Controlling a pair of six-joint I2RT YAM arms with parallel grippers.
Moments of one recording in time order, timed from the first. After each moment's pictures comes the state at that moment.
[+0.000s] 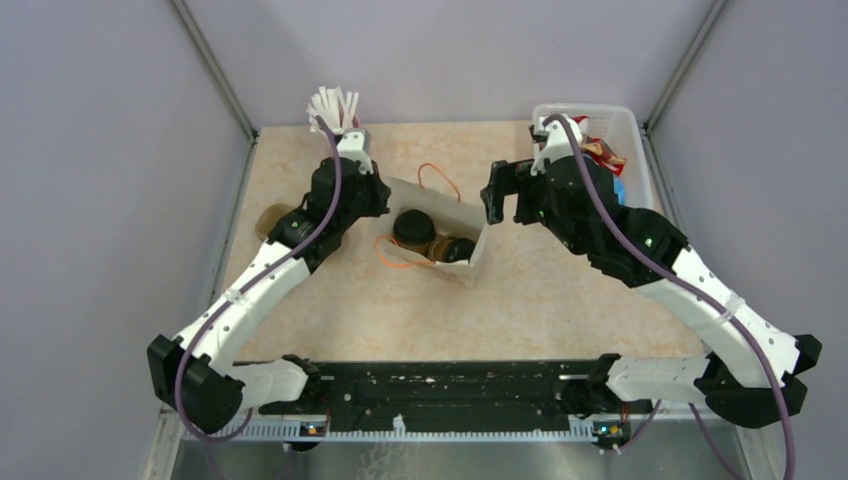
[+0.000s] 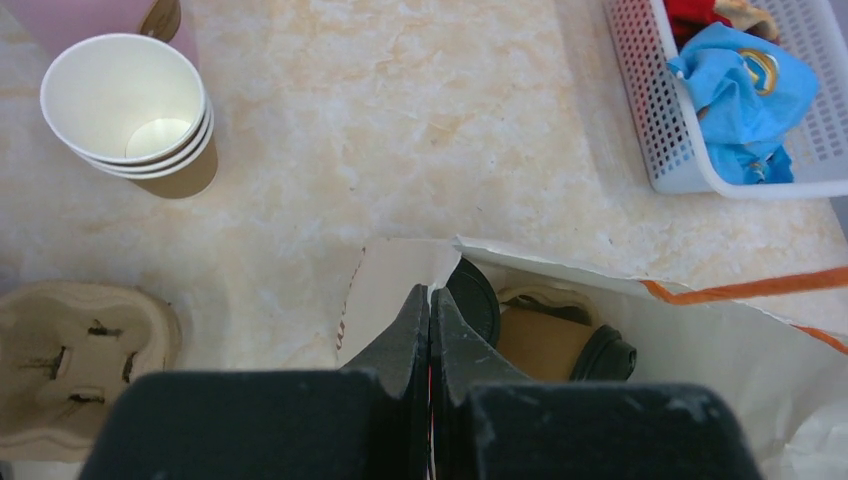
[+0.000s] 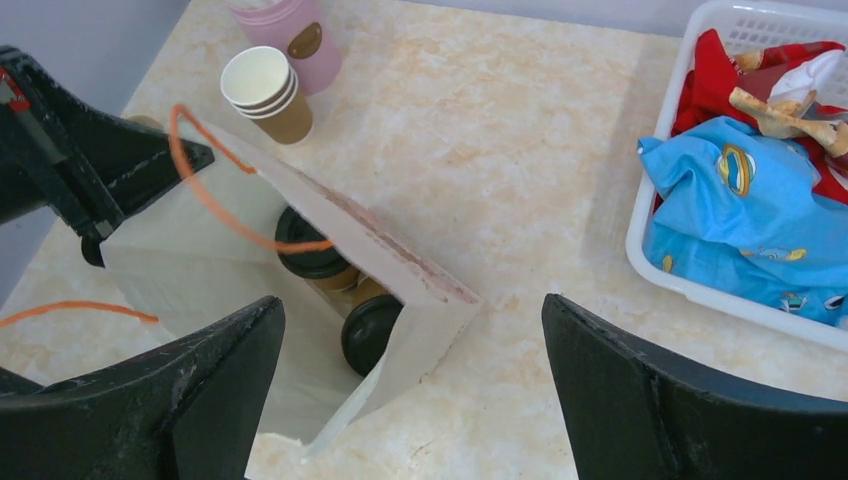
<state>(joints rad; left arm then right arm) -0.52 1.17 1.11 -0.29 -0.13 -0.37 0.91 1.14 1.53 -0.74 0.51 0.32</state>
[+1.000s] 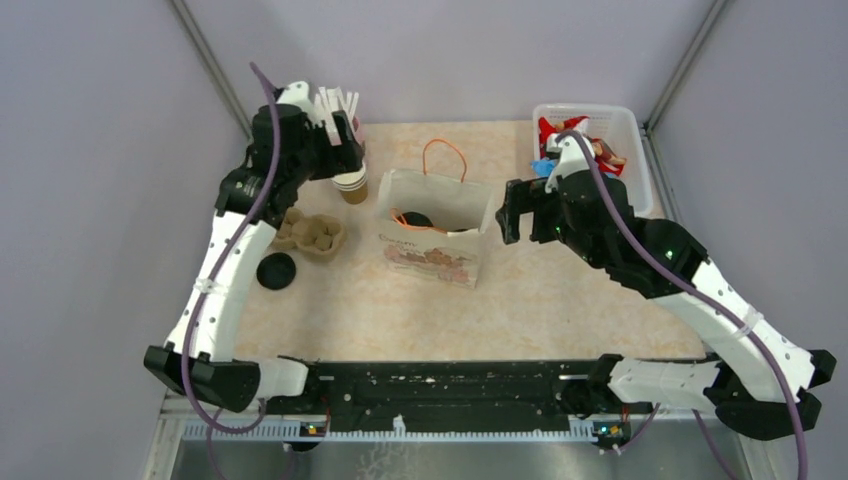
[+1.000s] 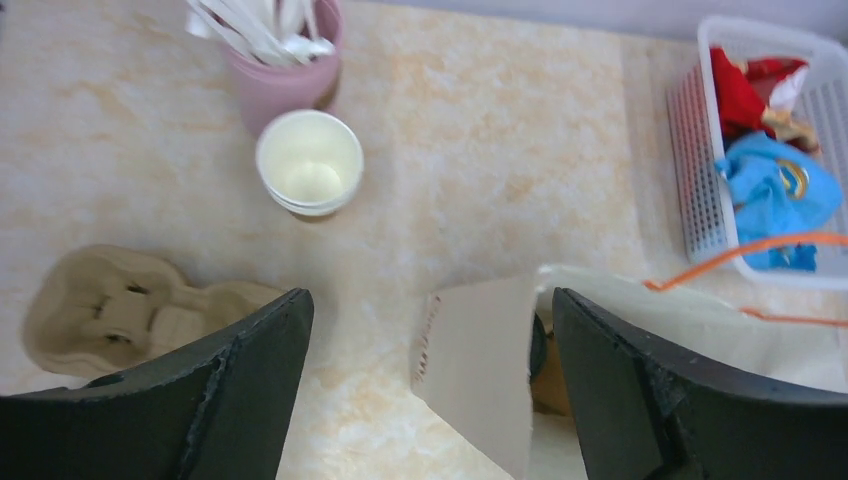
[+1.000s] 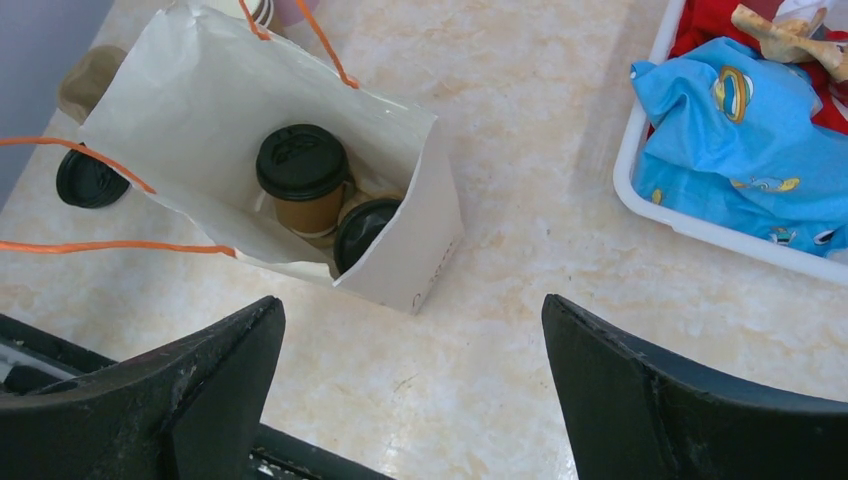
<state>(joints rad) -0.31 1.31 1.58 -0.73 -0.06 -0.35 0.90 1.07 1.48 -0.88 0.46 0.37</state>
